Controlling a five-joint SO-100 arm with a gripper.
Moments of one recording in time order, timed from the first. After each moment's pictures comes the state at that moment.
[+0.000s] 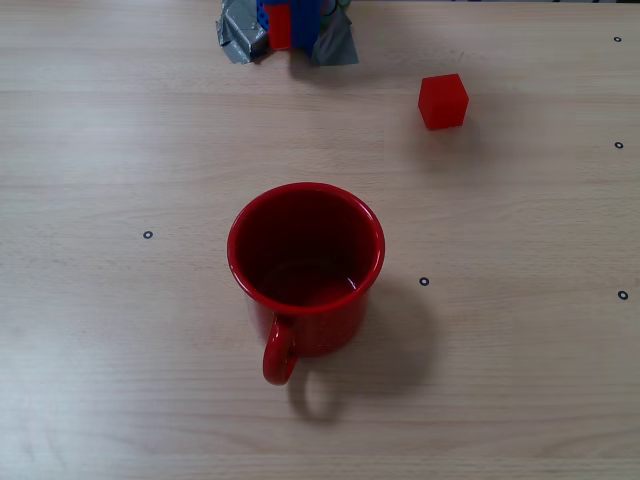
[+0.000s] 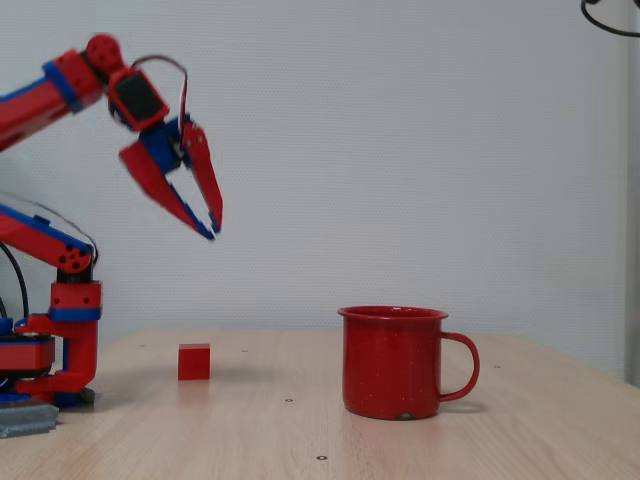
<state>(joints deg) -19.2 145.5 111.4 92.3 7.2</state>
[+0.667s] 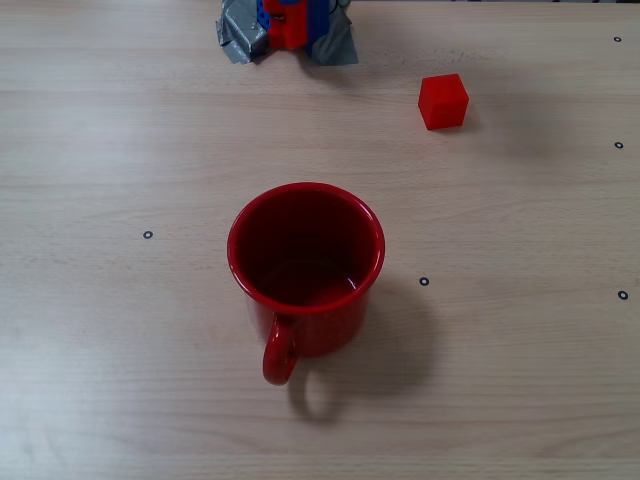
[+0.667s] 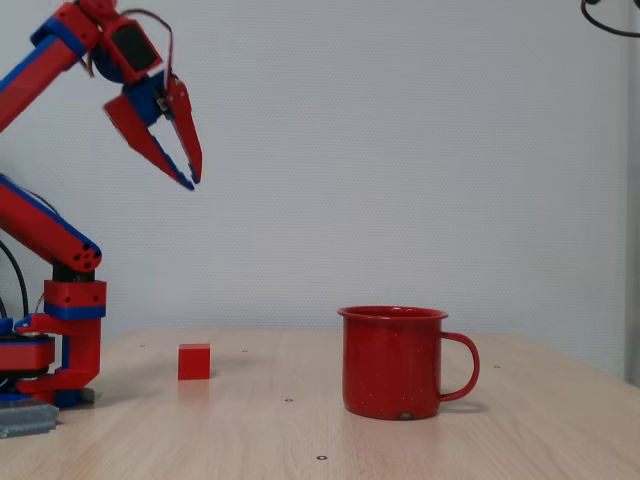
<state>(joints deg) -38.3 135.0 90.3 103.0 24.3</state>
